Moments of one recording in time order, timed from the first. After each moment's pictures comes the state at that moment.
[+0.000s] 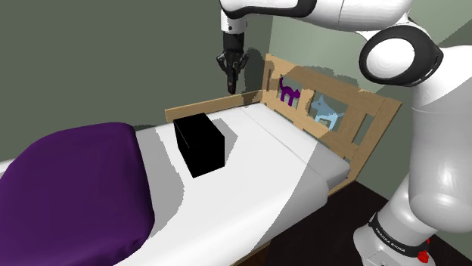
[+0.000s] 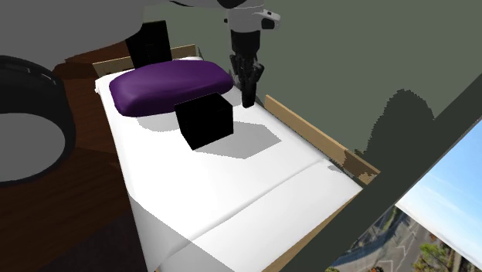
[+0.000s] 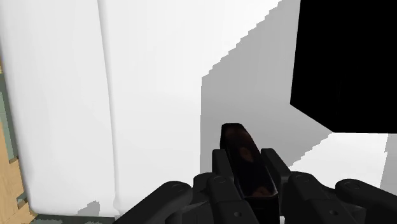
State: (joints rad) arm 0.07 0.44 0.08 -1.11 -0.06 1.56 0.32
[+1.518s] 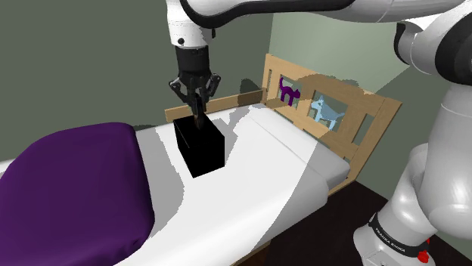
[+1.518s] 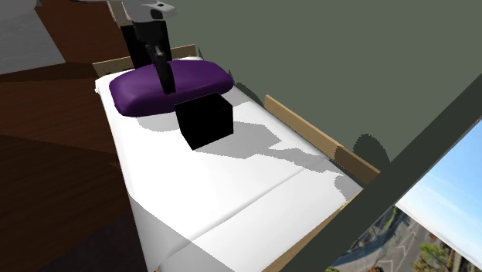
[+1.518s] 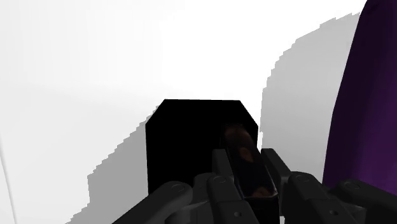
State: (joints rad) arm 0.36 0.23 0.24 -1.42 -0.09 1.63 0.78
